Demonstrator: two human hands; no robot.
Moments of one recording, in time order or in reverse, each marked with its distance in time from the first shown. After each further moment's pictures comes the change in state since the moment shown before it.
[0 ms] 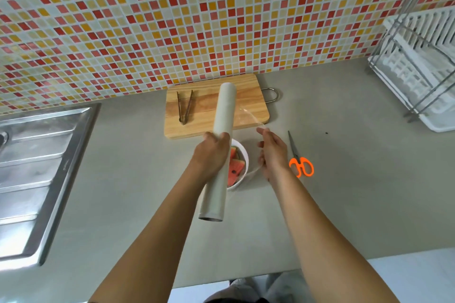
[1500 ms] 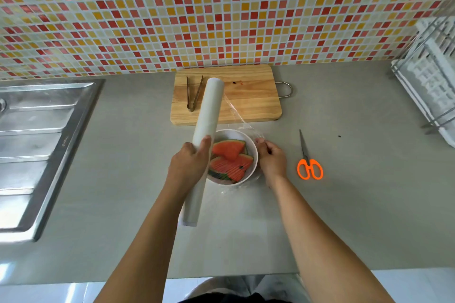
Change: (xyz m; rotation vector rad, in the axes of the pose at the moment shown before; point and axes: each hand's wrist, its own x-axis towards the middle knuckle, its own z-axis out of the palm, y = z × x) left_hand -0.001 -0.061 -0.013 -0.026 0.165 -0.137; right_hand 0.039 0.067 0.004 -0.376 -0.036 -0.221
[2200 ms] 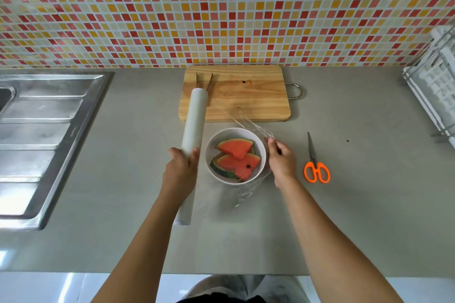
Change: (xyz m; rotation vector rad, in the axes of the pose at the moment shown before) left_hand 0.006 -0.052 0.000 -0.050 0.086 0.001; right_hand 0.001 -0.001 -0.003 0.022 0.008 0.051
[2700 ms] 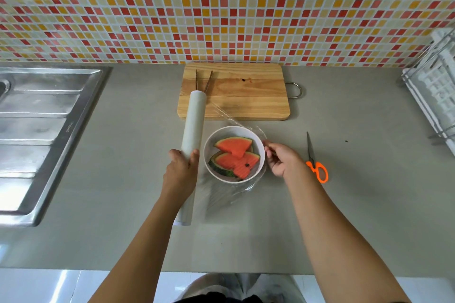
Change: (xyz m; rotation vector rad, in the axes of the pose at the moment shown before) left_hand 0.001 -0.011 0.013 0.009 -0.002 -0.034; right_hand 0.011 -0.040 -0.009 0.436 -0.127 0.671
